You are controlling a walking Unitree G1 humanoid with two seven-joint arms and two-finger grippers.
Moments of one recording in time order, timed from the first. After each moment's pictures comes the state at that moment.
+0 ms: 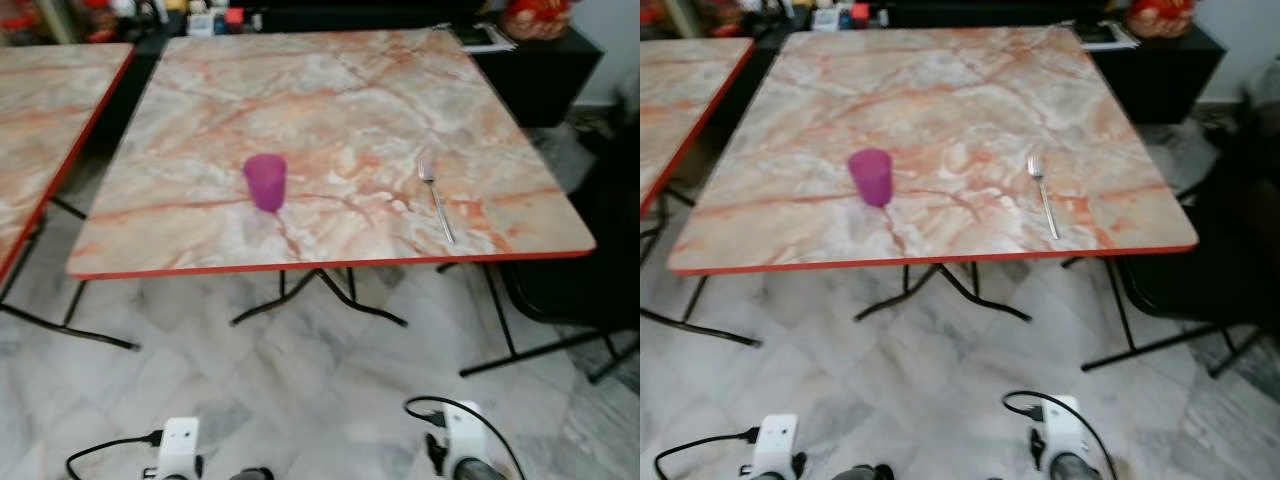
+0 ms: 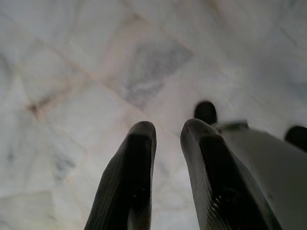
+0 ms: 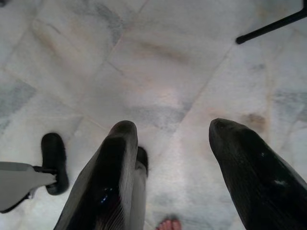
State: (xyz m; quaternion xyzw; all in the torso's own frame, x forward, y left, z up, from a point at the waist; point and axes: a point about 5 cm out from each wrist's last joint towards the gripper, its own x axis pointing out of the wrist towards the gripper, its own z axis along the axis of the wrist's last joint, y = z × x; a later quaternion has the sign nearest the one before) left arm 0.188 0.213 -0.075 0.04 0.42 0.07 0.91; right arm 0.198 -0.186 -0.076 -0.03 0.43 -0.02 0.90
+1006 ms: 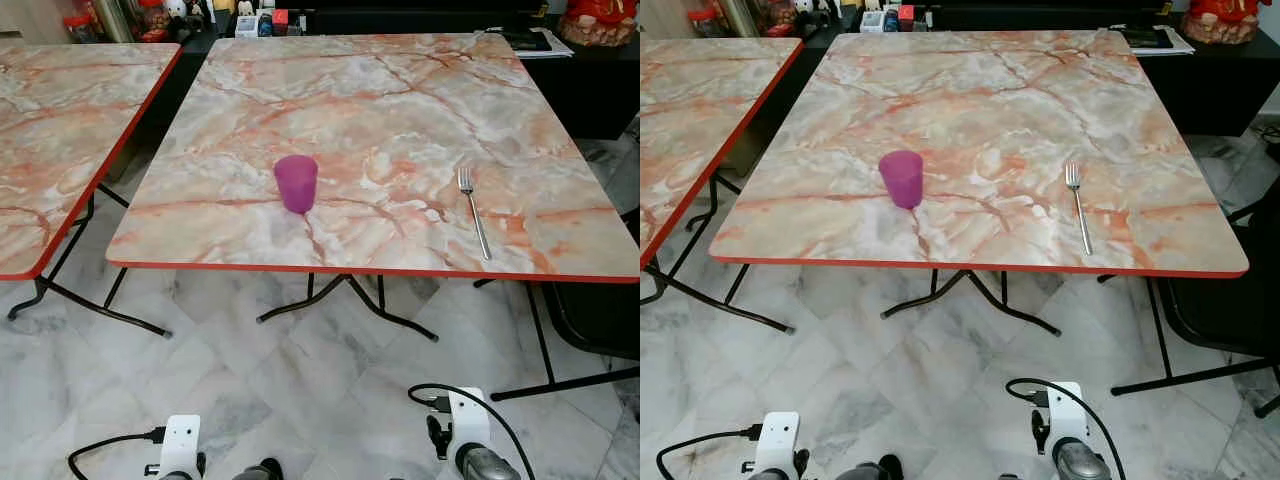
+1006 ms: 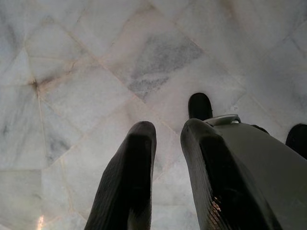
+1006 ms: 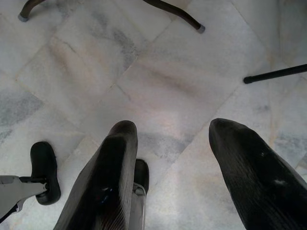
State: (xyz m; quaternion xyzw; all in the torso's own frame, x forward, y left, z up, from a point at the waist) left arm 0.189 0.205 -0.076 0.03 0.42 0.06 0.91; right arm 0.209 -0.203 -0.067 -0.03 0.41 -0.03 0.91
